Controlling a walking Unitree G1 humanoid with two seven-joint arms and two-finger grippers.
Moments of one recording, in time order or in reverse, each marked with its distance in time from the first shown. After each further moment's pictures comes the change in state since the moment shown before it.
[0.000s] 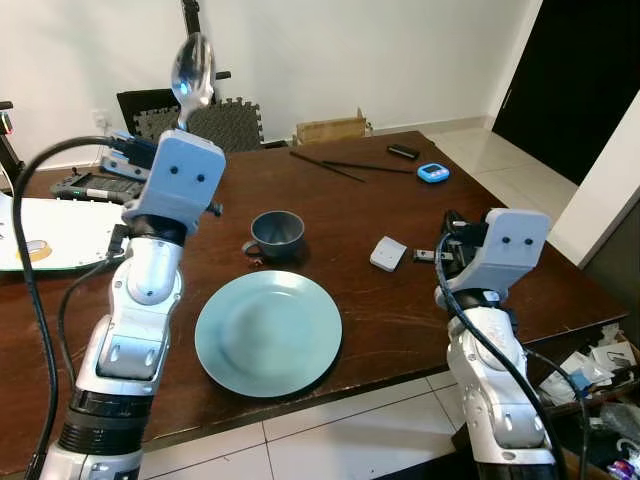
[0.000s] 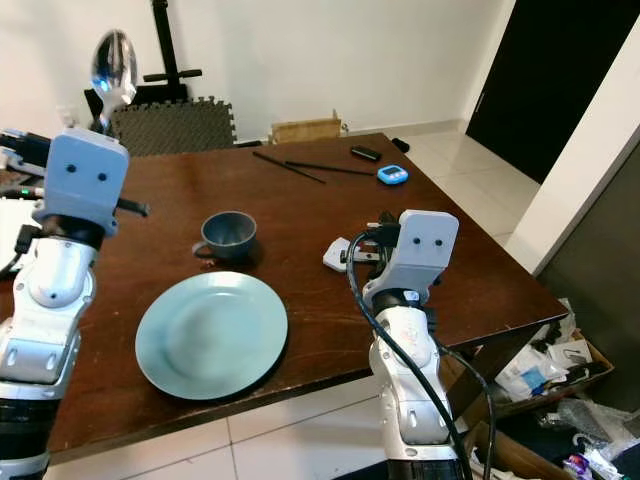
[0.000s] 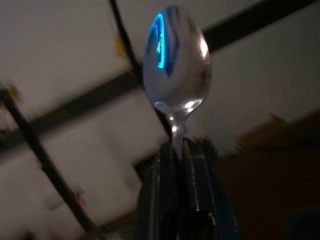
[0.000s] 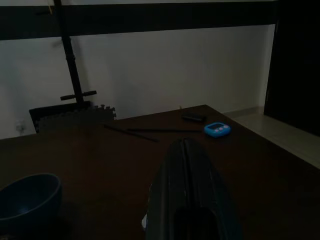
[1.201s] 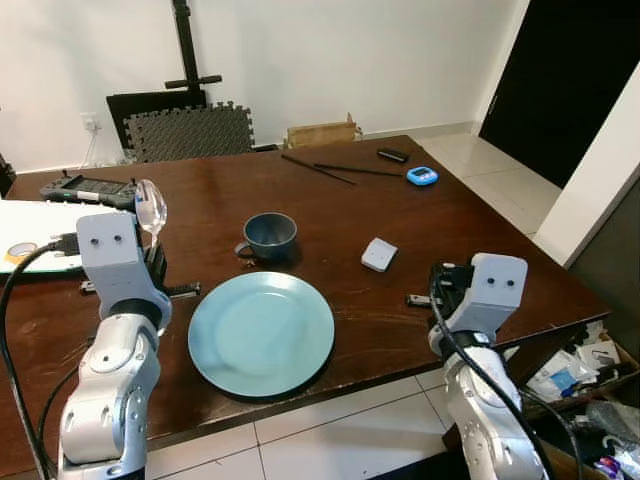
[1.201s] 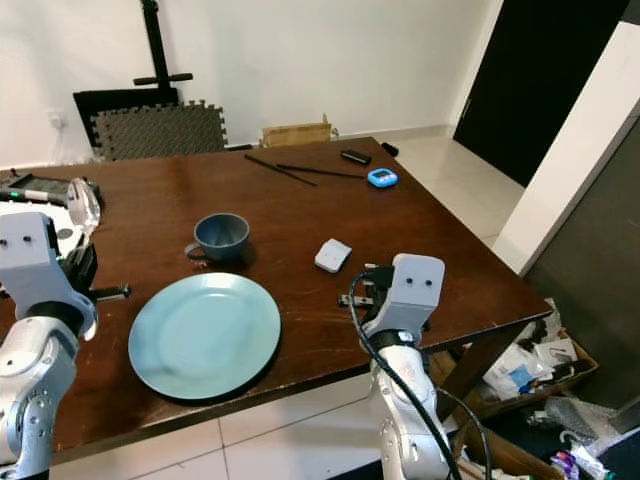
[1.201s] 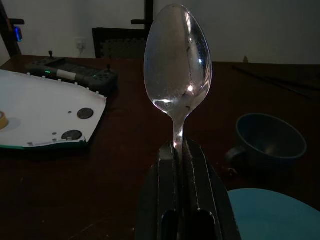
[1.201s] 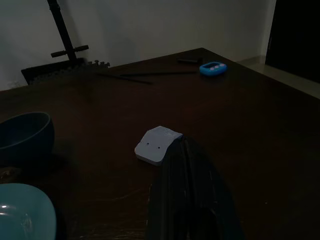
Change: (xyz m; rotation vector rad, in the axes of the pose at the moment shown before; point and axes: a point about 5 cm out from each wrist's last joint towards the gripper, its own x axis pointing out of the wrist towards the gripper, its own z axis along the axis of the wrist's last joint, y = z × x) left arm -0.063 0.008 -0.051 -0.451 0.467 0.080; right arm -0.029 -0.005 -0.044 0.052 0.219 0.007
